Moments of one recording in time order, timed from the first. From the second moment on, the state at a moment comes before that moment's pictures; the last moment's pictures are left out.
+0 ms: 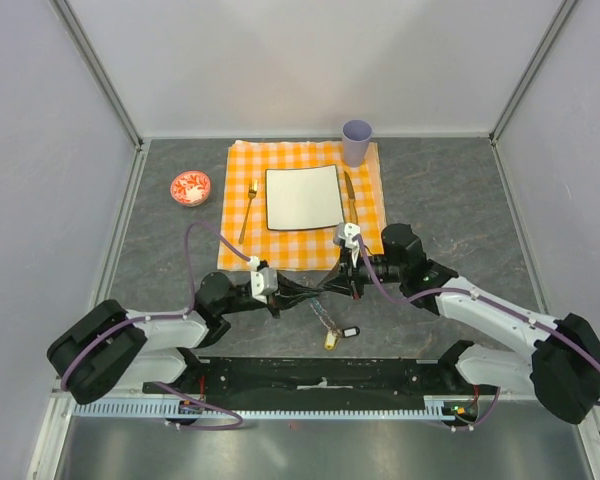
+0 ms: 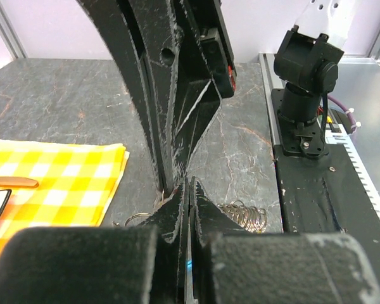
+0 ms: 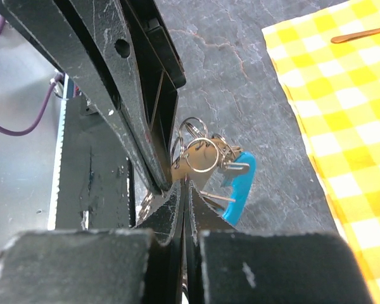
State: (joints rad) left arm -0.78 1.23 0.18 1.21 0.67 -0.04; right arm 0.69 1.16 0.60 0.20 -0.79 0.02
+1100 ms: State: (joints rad) left arm -0.75 1.31 0.17 1.36 0.74 -0.15; right arm 0.69 1.06 0.62 0.02 -0.79 -0.10
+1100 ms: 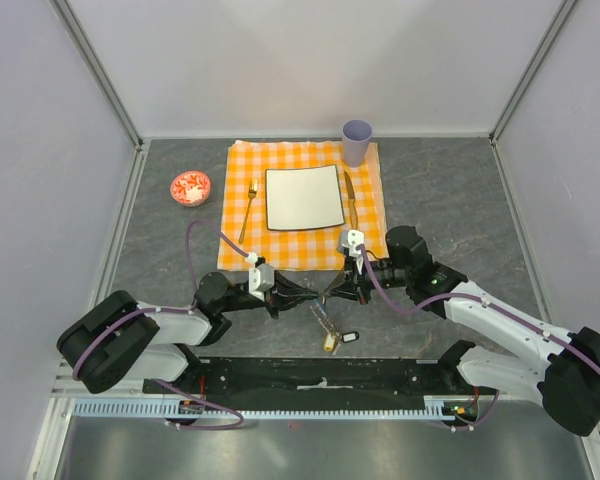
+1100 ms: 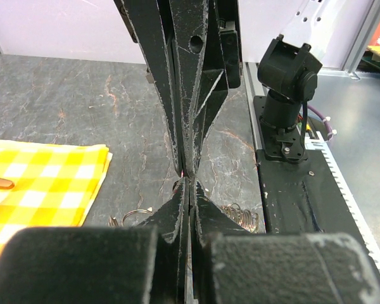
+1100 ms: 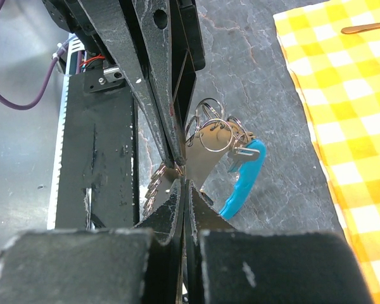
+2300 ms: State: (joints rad) left arm -0.75 1.30 0.17 1.33 0.75 -0.15; right arm 0.69 1.06 0.62 0.00 -0.83 -0.11
